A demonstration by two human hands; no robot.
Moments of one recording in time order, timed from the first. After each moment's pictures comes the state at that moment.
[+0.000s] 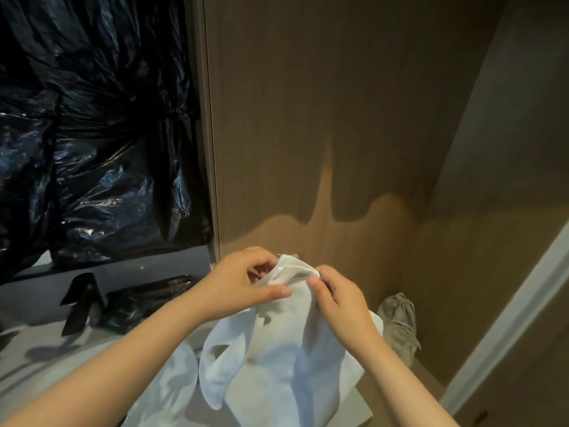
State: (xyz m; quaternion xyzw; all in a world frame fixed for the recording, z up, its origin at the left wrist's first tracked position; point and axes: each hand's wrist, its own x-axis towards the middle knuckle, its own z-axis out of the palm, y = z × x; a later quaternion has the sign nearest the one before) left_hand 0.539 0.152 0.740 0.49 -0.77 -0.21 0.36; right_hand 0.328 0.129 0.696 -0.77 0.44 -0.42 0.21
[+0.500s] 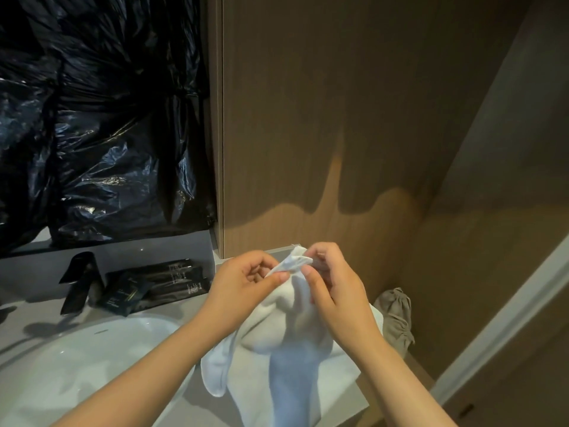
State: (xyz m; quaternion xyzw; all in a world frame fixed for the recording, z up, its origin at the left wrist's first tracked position) left_hand 0.523 0.167 0.704 0.51 -0.60 -0.28 0.55; right_hand 0.345 0.145 0.707 -0.78 0.39 -0.44 0.21
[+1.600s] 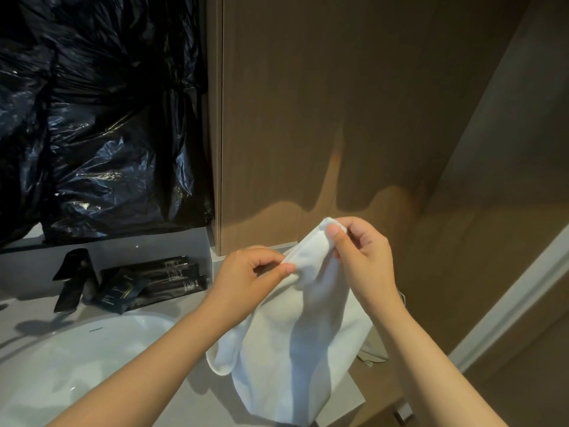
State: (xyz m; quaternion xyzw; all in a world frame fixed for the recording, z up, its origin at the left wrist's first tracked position) left_hand 0.525 0.160 0.708 0.49 -0.67 -0.19 0.52; right_hand 0.338 0.123 0.748 -0.68 0.40 -0.56 0.26
